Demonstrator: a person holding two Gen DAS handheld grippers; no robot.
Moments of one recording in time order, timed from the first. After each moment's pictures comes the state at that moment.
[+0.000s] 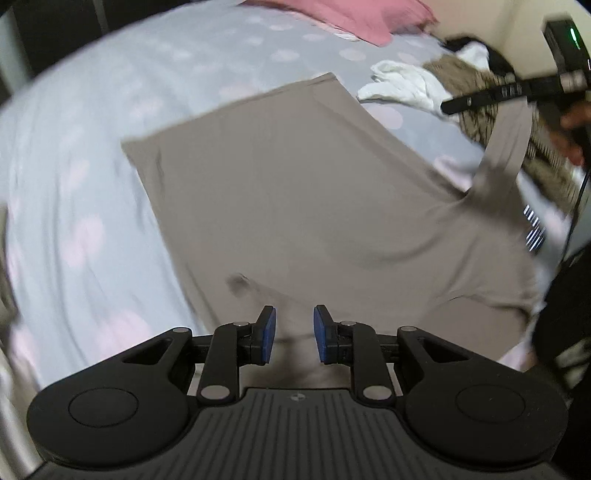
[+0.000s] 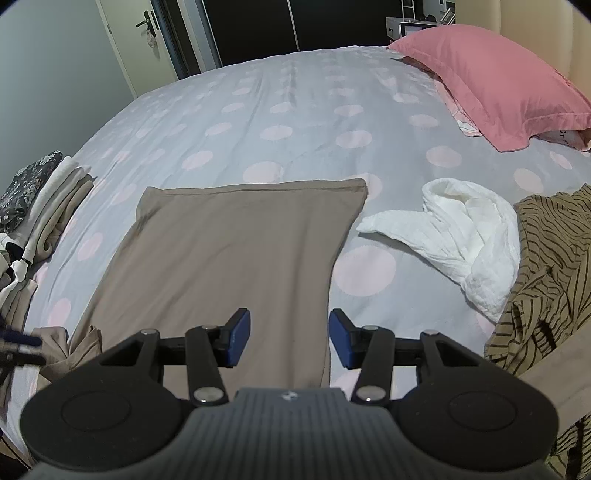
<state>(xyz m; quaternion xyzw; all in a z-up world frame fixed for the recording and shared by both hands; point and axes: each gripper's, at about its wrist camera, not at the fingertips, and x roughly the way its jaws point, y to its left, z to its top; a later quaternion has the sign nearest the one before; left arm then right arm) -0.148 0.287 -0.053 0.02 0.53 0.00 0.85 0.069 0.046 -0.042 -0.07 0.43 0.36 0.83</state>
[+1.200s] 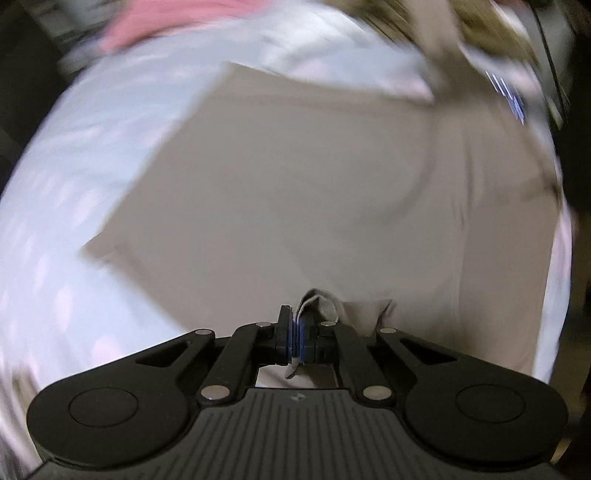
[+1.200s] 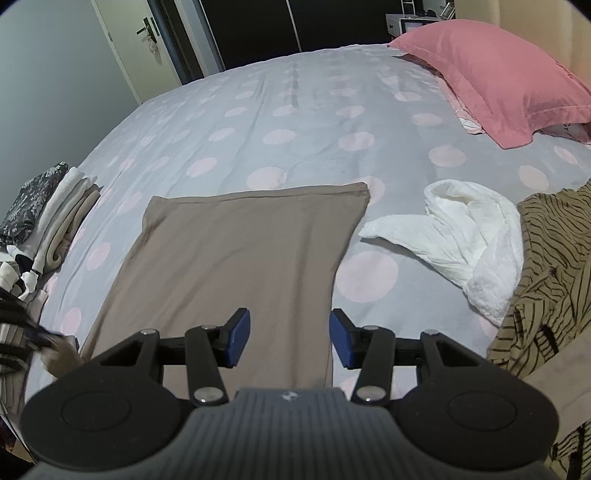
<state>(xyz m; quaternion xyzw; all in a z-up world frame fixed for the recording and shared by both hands) -0.158 0.277 -0.057 0.19 0.52 -0.09 0.83 0.081 0.041 -0.035 -0.05 0.43 0.37 0.82</state>
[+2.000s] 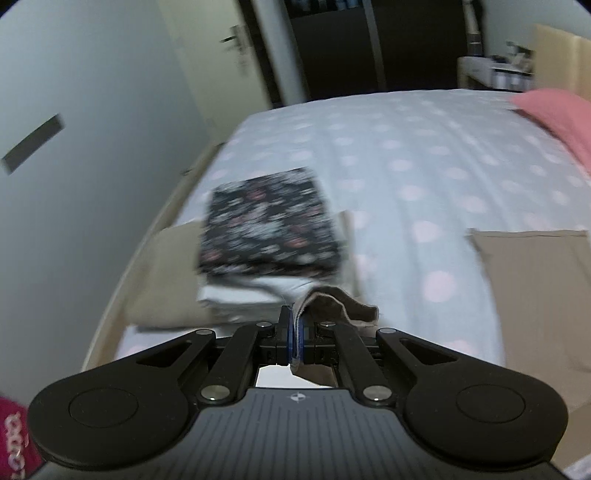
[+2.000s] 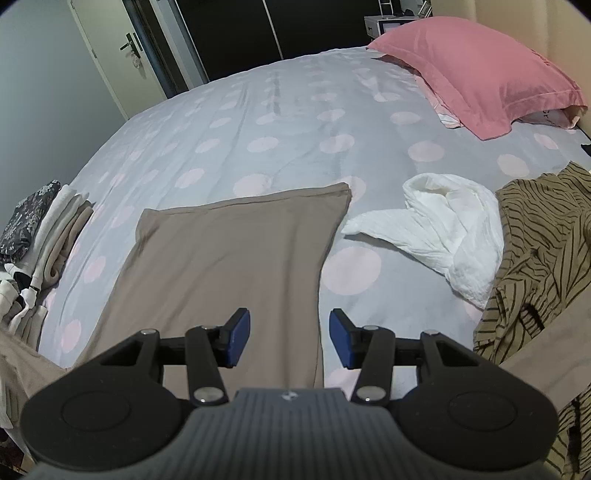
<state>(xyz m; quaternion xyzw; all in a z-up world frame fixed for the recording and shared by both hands) -0.340 0.484 0.141 -0.05 0.42 0.41 0.81 0.076 0.021 -0.030 -0.03 0.43 0.35 0.83</state>
